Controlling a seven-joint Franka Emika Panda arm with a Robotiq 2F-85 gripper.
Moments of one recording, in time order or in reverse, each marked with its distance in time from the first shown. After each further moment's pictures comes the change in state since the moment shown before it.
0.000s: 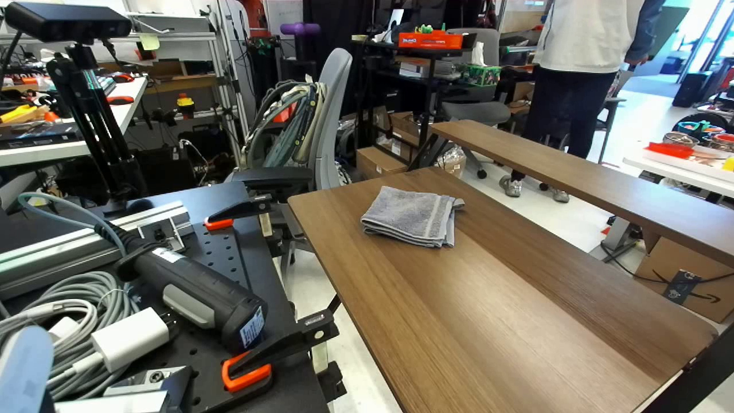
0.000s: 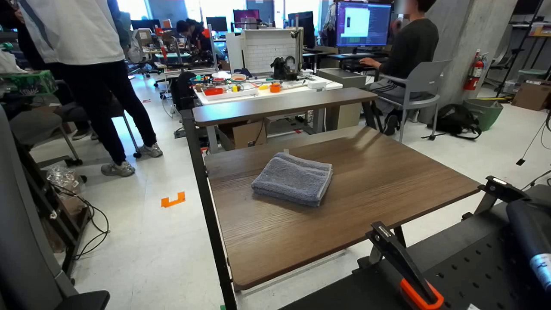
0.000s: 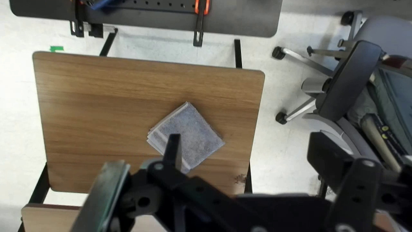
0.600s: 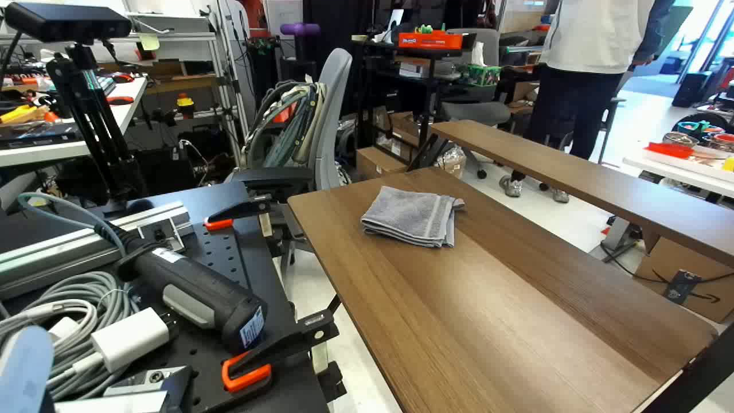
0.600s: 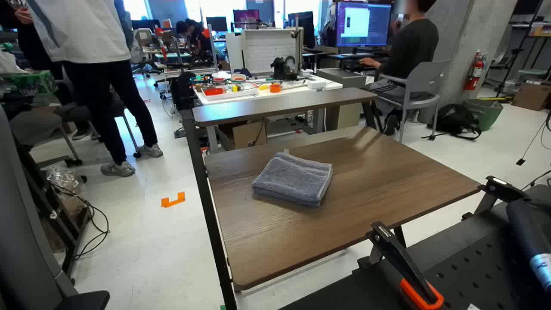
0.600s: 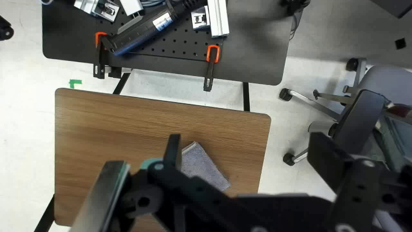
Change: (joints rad) arm 0.001 -0.026 0.013 0.034 -0.003 -0.212 -0.019
